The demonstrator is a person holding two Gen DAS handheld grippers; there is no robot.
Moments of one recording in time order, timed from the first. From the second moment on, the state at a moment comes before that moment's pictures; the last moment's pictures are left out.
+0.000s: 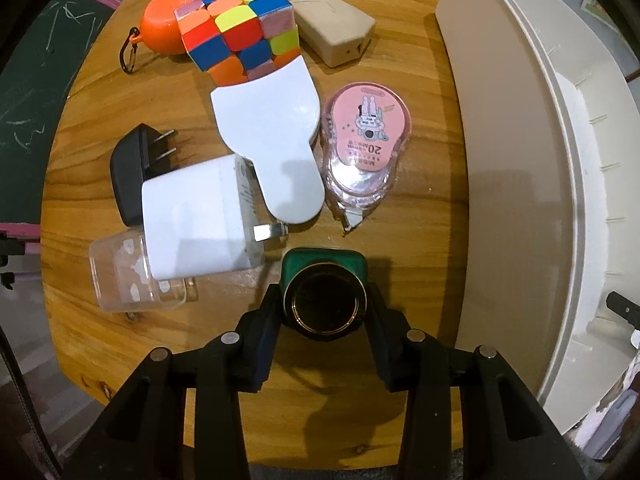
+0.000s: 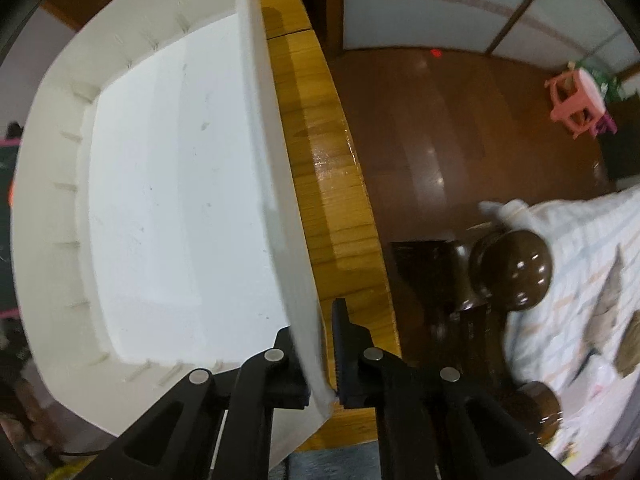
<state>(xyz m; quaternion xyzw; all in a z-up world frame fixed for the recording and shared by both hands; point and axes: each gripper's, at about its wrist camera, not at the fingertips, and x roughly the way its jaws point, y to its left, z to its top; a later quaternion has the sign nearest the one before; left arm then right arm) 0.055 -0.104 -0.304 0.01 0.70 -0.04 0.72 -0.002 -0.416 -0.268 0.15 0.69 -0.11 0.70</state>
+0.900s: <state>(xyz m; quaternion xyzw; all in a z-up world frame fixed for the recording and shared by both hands) 0.035 -0.126 -0.120 0.01 0.60 -0.05 0.80 -0.002 -0.418 -0.270 0.16 0.69 -0.08 0.70</state>
